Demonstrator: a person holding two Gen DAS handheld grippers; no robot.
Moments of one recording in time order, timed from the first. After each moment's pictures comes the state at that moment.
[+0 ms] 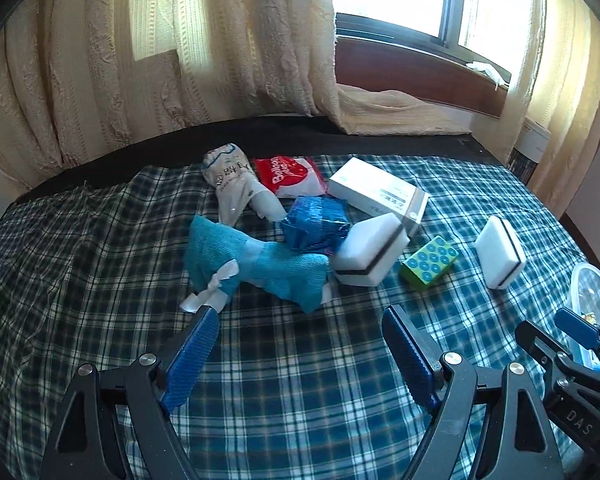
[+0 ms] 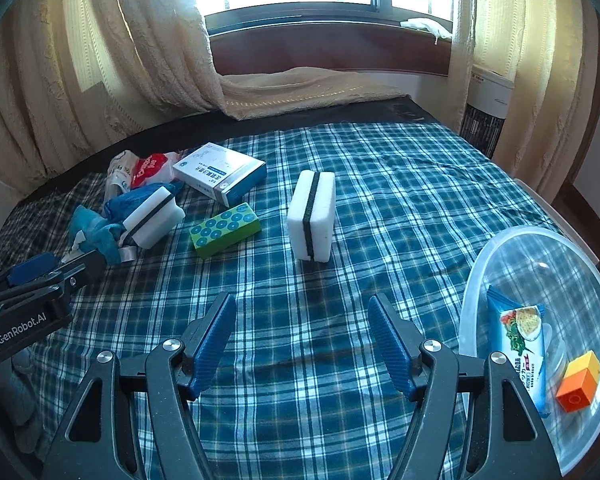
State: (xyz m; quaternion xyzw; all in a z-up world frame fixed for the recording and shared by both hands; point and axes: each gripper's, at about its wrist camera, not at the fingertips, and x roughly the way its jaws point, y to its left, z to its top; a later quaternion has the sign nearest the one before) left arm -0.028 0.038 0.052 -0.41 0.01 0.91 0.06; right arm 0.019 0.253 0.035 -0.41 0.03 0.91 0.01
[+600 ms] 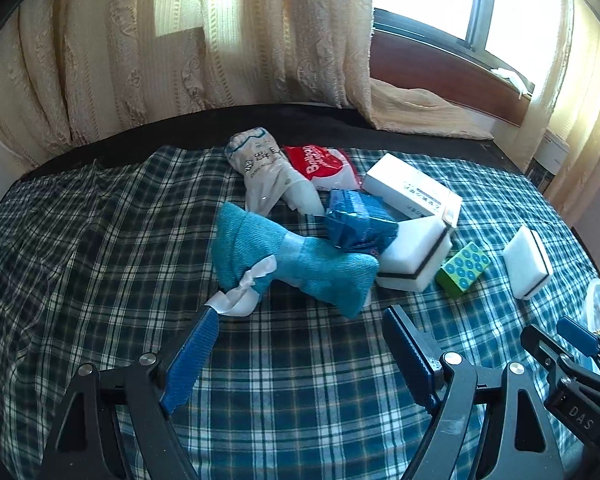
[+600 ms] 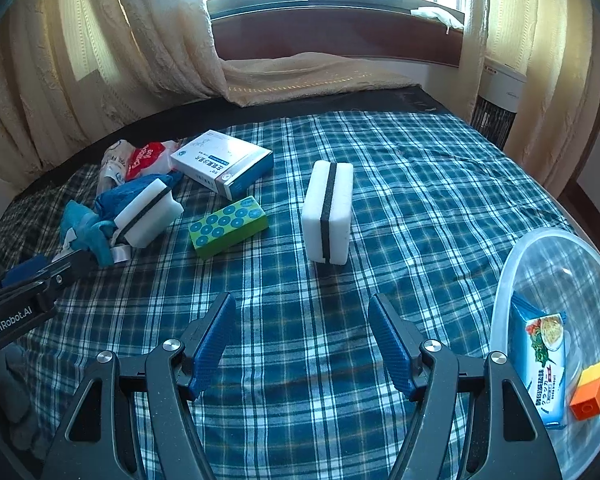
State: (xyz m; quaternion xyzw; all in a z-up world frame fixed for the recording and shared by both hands) left arm -0.043 0.015 0.040 -0.43 -0.01 0.90 0.04; right arm -0.002 0.244 0.023 -0.43 0.03 0.90 0.00
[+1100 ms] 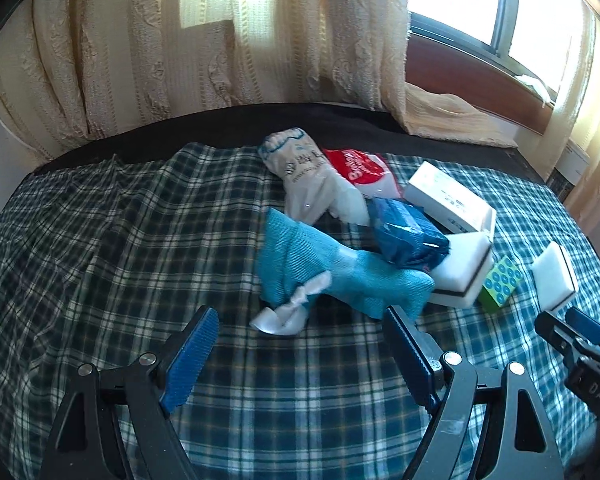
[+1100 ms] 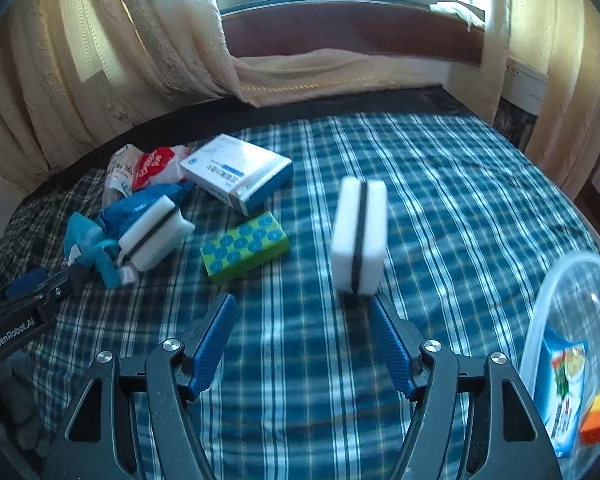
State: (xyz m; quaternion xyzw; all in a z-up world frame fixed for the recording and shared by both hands) left arm -0.057 -0.009 0.039 -0.43 -0.02 0.90 0.01; right arm -0.034 0.236 0.023 -0.43 0.04 0.90 -0.03
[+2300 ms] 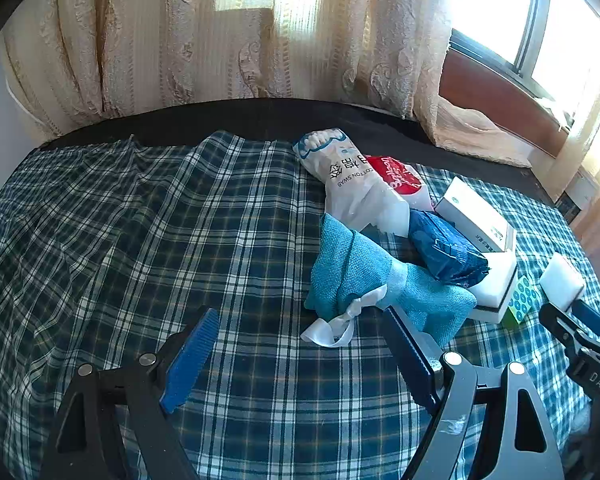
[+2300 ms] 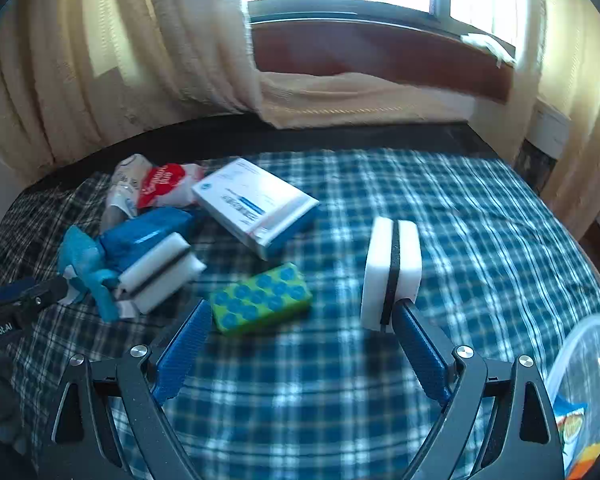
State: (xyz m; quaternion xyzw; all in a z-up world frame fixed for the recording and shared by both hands) left arm -0.066 -0.038 0.037 -0.44 -0.05 0.90 0.00; right arm -0.057 0.232 0.023 -0.41 0.01 0.91 -0.04
